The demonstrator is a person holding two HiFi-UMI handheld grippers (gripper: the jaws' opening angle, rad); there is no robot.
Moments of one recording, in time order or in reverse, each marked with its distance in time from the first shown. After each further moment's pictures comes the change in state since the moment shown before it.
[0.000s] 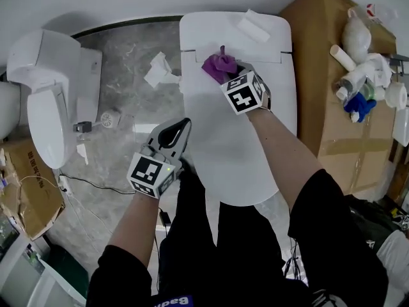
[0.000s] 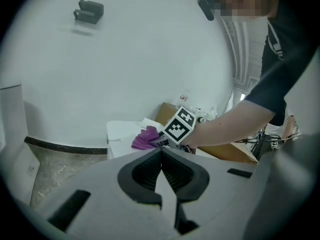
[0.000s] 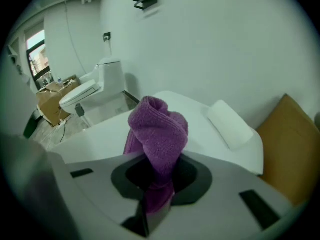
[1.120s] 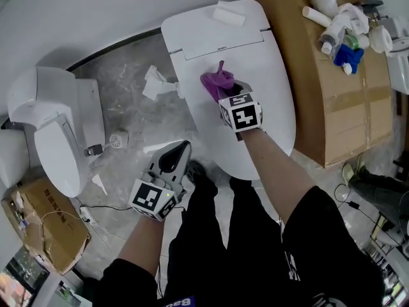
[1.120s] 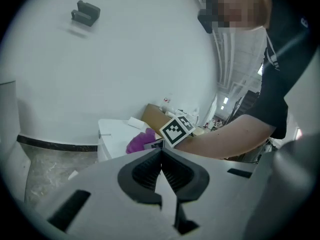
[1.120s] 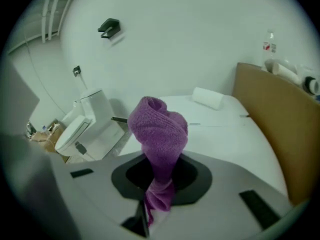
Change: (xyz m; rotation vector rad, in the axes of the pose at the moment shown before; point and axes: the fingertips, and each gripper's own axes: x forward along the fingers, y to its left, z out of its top) left arm -0.077 -0.047 -0.018 0.010 -0.002 -0.156; right arm -0.067 0.063 -0.050 0.478 -0.127 -0.097
